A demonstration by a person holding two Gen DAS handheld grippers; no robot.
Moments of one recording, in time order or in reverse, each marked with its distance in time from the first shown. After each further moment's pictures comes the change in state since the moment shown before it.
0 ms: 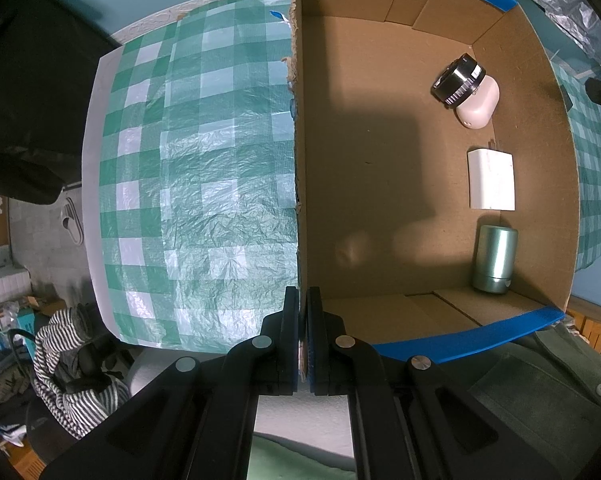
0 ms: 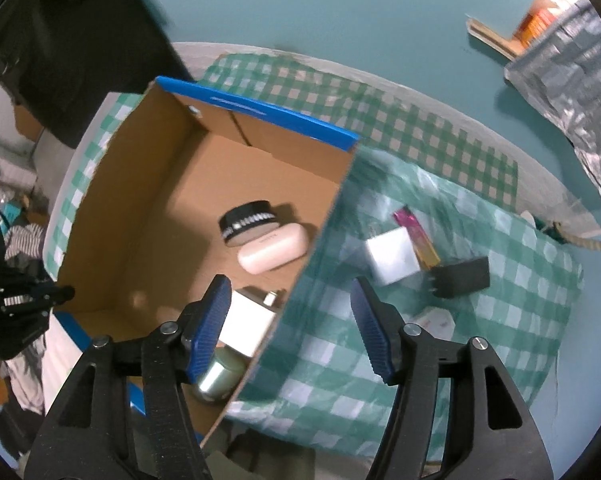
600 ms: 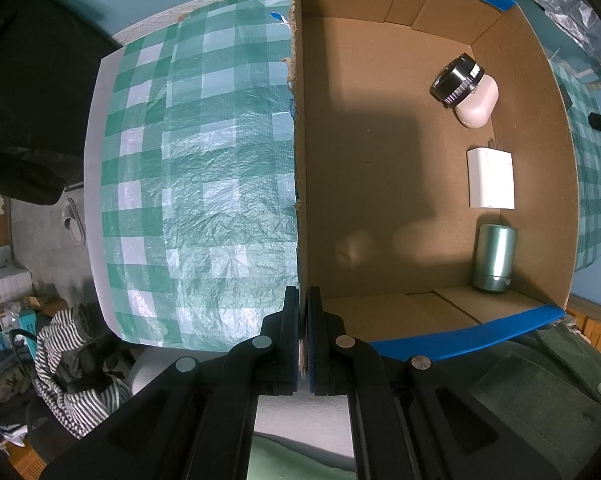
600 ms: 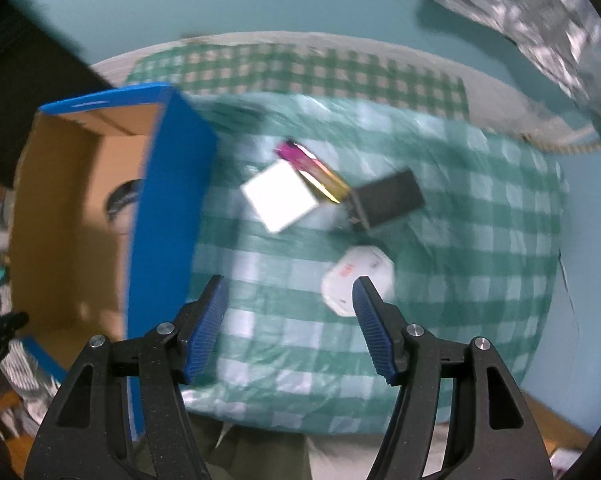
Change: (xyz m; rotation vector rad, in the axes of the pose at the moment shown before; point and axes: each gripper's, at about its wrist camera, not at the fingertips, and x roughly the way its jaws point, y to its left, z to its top) left arm -0.002 0.000 -0.001 0.003 0.001 0.006; right arm 0.026 -0.104 -0.040 0.286 0.094 -0.075
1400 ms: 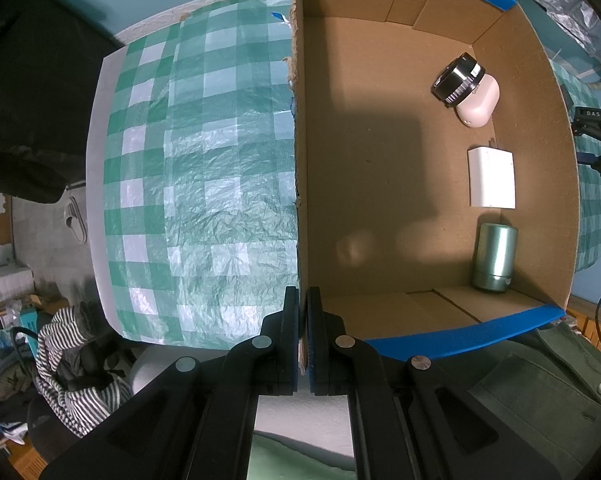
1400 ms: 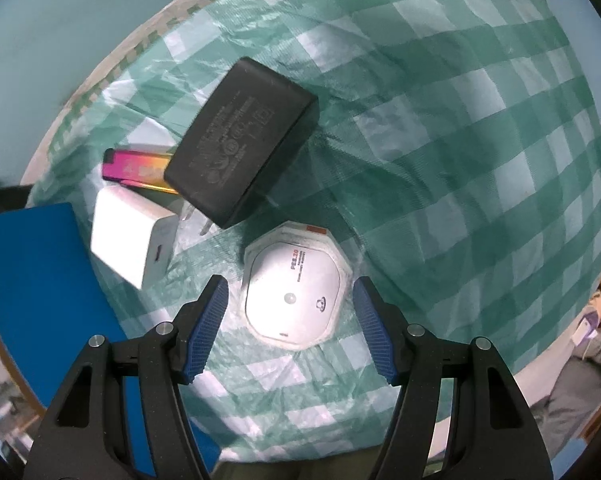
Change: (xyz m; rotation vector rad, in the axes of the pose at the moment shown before) left arm -0.004 -0.001 -0.001 -0.003 0.000 0.005; right arm 0.099 -0.089 0.003 0.543 0.169 0.082
